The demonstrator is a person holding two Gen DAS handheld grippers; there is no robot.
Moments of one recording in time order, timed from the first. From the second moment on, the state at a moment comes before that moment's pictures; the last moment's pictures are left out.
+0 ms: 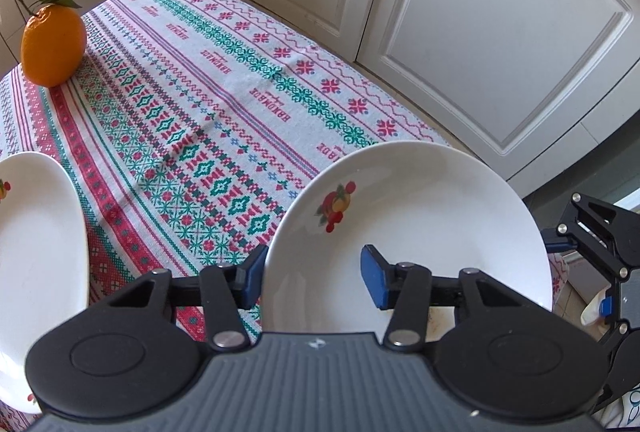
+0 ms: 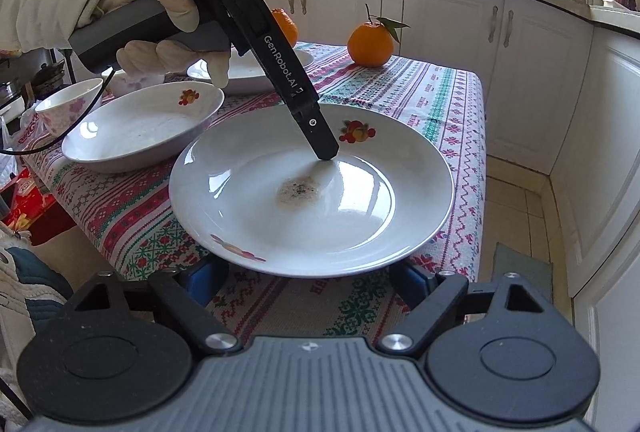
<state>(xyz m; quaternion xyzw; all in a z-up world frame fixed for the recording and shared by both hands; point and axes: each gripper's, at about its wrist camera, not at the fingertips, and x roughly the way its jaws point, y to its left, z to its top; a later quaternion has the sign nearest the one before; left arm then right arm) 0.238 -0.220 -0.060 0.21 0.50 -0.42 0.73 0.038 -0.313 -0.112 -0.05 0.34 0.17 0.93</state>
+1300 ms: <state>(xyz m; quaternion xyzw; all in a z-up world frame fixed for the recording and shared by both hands) 0.316 -0.238 -0.056 0.18 0.46 -0.40 0.77 0.138 -0.351 -0.109 -0.10 0.34 0.17 0.92</state>
